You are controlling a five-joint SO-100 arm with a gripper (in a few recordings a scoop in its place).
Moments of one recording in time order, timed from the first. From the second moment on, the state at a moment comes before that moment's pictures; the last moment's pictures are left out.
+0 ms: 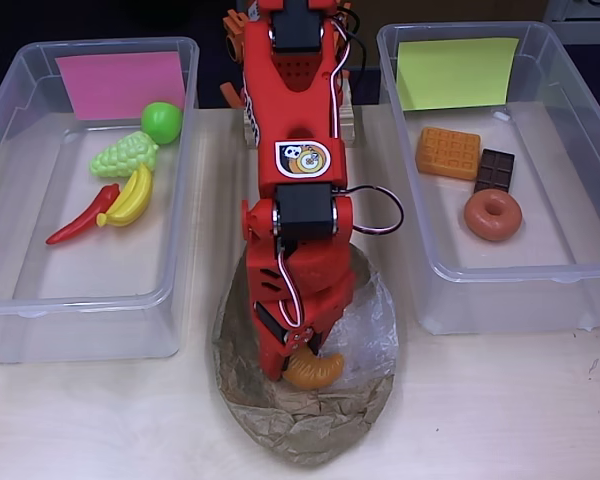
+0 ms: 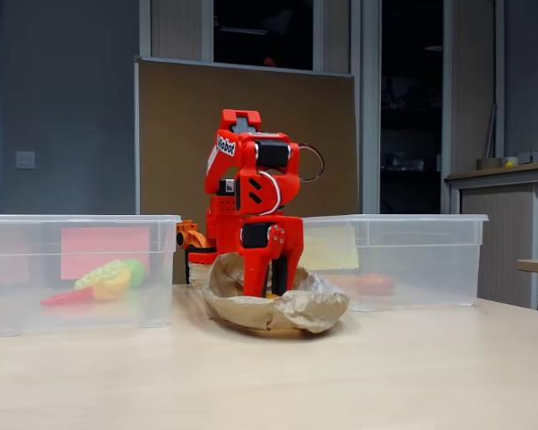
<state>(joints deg) -5.3 42.7 55.5 74.1 49.3</state>
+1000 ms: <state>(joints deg) -32.0 93.3 74.4 104.4 109.2</state>
